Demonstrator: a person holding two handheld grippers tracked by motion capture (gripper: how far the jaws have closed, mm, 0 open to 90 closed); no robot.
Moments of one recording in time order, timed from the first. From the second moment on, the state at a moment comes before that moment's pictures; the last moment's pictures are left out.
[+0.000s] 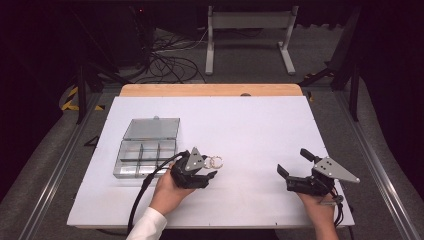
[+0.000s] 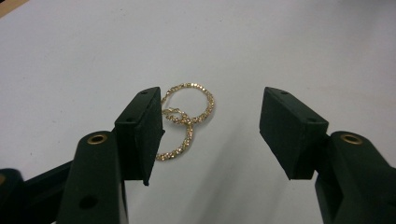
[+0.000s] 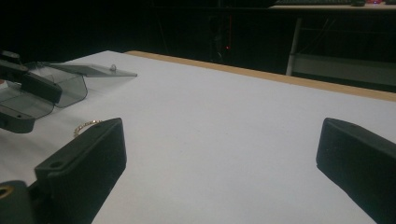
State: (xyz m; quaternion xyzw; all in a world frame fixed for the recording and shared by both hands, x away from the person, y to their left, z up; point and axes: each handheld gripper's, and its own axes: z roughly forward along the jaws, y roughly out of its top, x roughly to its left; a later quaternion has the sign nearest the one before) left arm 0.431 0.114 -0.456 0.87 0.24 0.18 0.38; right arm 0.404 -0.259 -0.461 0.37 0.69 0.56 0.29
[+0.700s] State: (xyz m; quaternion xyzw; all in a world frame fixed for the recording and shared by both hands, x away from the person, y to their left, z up) left arm 0.462 0.087 -0.469 0.90 0.23 0.14 0.35; right arm 0.404 -0.259 -0.462 0.36 0.69 0.56 0.29
